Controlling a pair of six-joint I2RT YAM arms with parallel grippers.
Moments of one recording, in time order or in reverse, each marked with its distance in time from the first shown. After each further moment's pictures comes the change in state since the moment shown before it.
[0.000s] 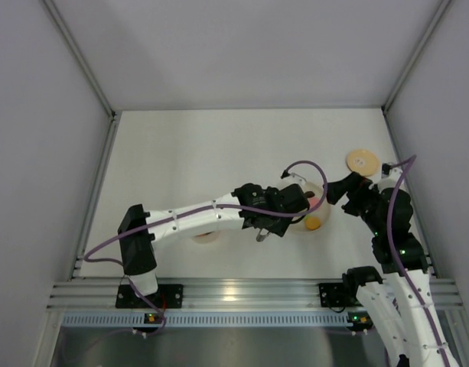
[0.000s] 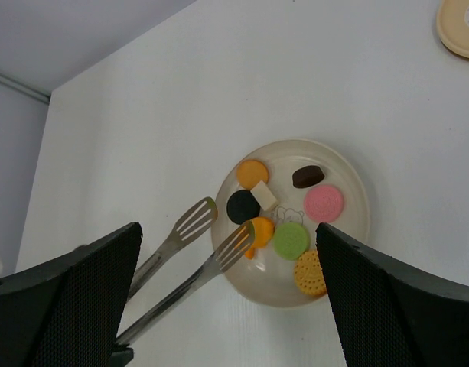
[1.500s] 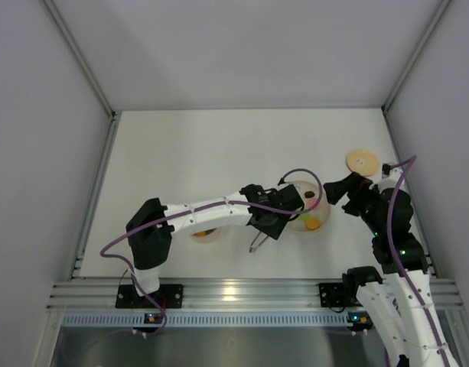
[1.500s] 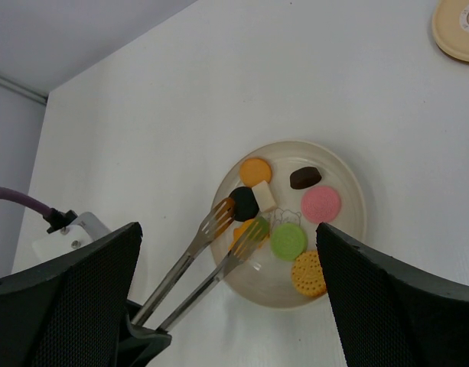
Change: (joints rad) left arm 0.077 0.085 -0.109 0.095 0.151 0.045; right arm 0.000 -0.004 0.000 -0.003 0.007 -0.006
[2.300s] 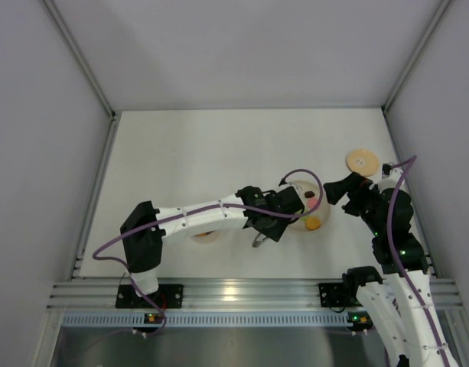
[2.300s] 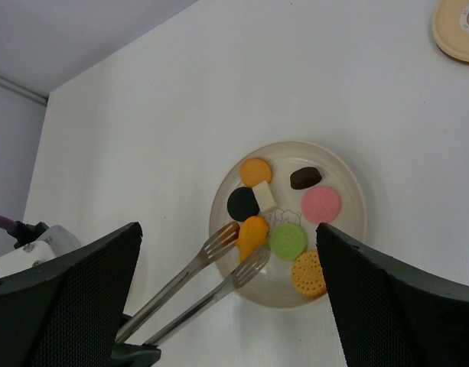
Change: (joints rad) left arm -0.031 -0.050 -0.007 -0.005 -0.007 -0.006; right arm 0.000 -0.002 0.000 0.000 0.000 0.000
